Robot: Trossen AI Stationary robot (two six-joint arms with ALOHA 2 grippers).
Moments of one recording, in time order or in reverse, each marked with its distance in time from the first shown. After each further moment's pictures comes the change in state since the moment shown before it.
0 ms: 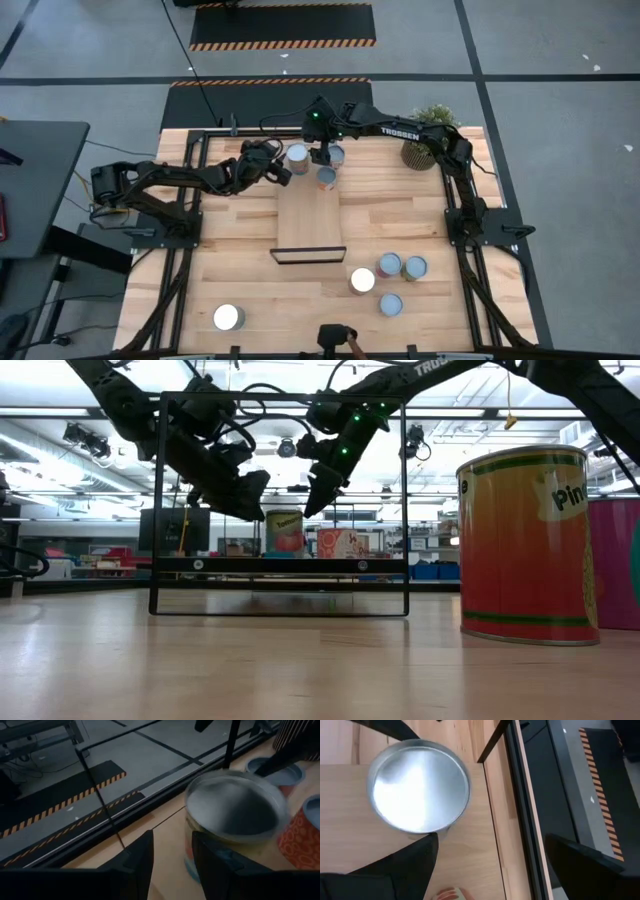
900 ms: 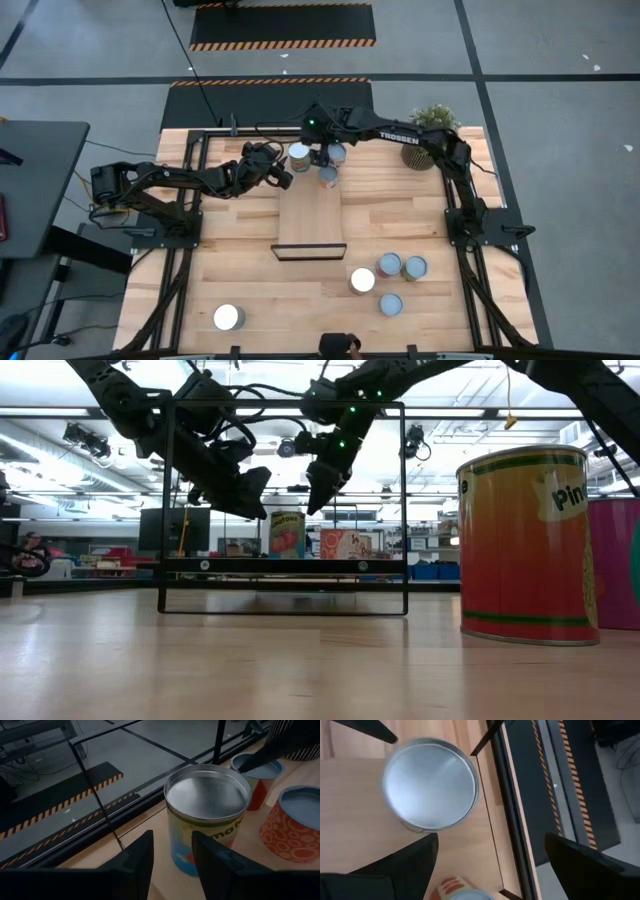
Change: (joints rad) left arm -0.035 -0.004 0.000 -0.006 -0.017 -0.010; right arm 0.060 0.001 0.044 -0.080 0.174 0.058
